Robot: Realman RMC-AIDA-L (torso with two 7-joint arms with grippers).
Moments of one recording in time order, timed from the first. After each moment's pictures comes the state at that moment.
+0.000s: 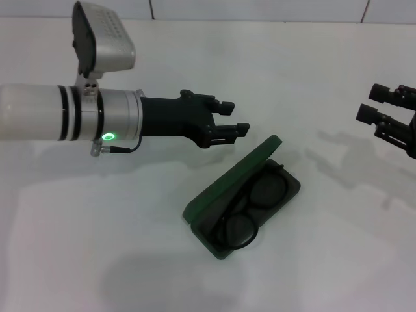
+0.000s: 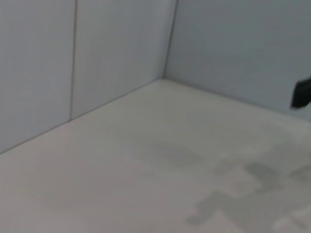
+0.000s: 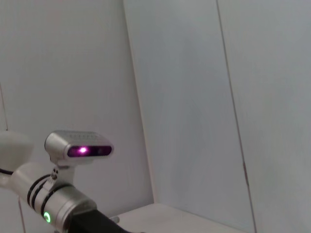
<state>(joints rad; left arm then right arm) -0.61 -2.08 1.16 0.63 1.75 1.20 -1.46 0.39 2.02 -0.89 -0.61 -1.49 -1.57 1.16</state>
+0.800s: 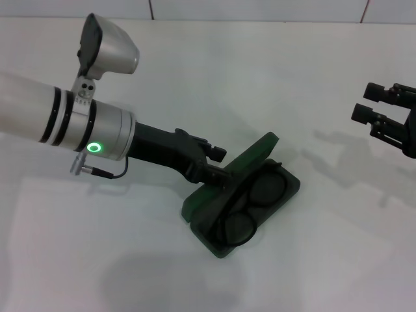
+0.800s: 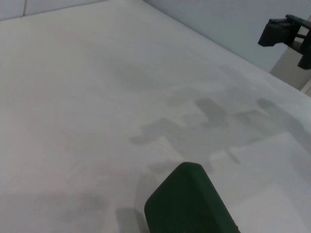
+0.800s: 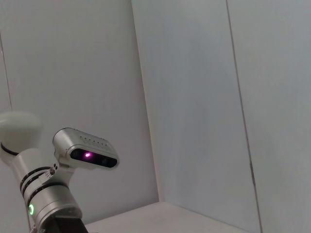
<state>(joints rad) -0.63 -2.08 1.11 0.76 2.05 1.43 -1.84 0.40 2.01 -0.89 -0.61 -1.50 -1.57 1.16</state>
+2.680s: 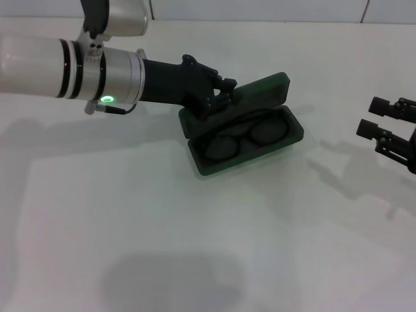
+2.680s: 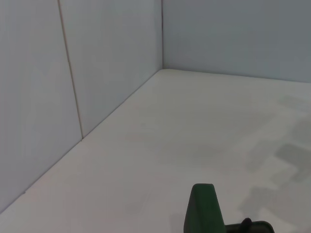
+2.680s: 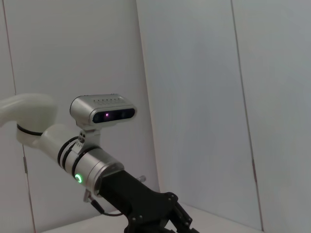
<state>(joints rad) -0.69 -2.09 1.07 0.77 1.96 1.23 -1.49 0.36 2.02 -0.90 -0.61 -1.50 -1.59 1.11</state>
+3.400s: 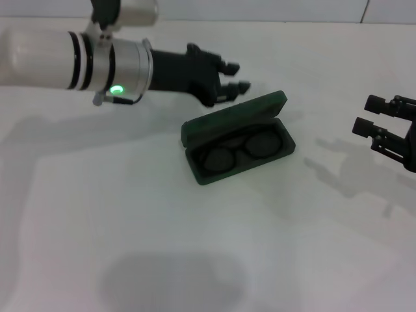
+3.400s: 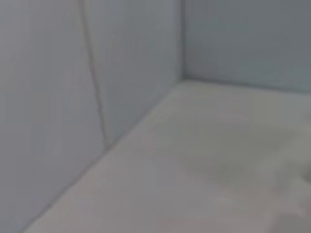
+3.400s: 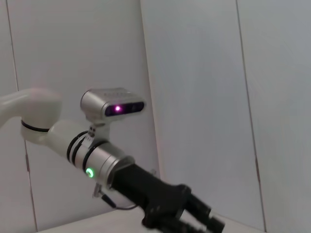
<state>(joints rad) -0.70 -2.08 1.13 0.77 1.90 1.14 -1.52 0.37 2.02 -0.91 -0.61 -1.50 -1.58 1.11</state>
